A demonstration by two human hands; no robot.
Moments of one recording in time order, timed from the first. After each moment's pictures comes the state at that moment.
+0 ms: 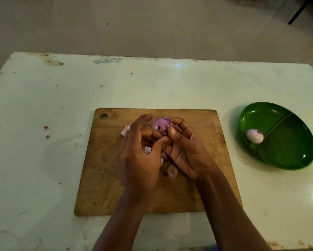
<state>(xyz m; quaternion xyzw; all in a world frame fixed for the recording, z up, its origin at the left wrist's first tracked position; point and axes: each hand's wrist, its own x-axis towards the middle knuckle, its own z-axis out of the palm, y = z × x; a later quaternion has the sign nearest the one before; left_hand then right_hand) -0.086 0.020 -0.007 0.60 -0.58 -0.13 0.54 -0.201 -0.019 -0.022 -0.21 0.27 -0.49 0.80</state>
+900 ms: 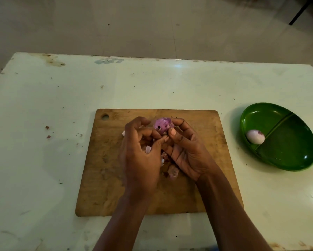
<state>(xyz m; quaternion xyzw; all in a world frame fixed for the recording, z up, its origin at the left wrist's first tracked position) -0.088 0.019 -0.007 0.60 -0.55 -0.17 0.55 -0.200 -0.017 -0.021 -0.21 0.28 -0.49 0.80</state>
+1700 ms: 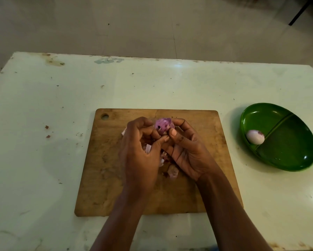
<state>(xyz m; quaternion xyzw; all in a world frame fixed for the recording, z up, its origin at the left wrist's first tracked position) -0.084 0.016 -0.009 0.58 -0.58 -0.17 0.55 -0.202 -0.018 -0.021 -0.21 0.28 -0.49 0.80</state>
